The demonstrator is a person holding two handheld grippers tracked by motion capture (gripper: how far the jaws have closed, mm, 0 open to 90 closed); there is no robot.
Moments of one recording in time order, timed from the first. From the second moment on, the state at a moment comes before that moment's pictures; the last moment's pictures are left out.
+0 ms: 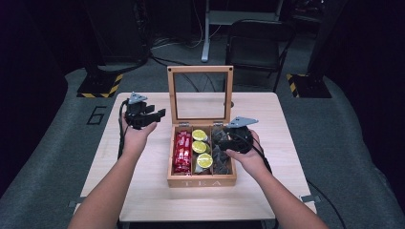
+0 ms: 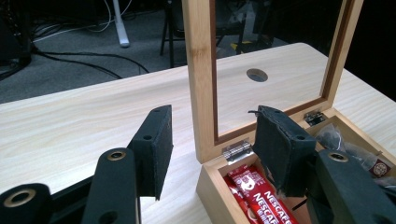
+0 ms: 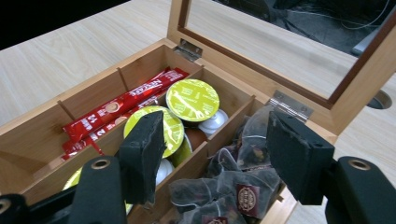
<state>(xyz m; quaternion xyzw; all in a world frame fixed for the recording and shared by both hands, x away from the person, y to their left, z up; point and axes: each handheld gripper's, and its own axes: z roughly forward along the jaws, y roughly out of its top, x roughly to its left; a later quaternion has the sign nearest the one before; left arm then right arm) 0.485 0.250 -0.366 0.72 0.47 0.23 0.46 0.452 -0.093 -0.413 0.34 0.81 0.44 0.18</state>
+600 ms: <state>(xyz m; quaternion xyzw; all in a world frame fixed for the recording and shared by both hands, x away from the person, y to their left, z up) 0.483 0.249 -0.366 0.72 0.47 0.23 0.46 0.440 -0.083 -0.417 0.32 0.82 0.45 0.16</state>
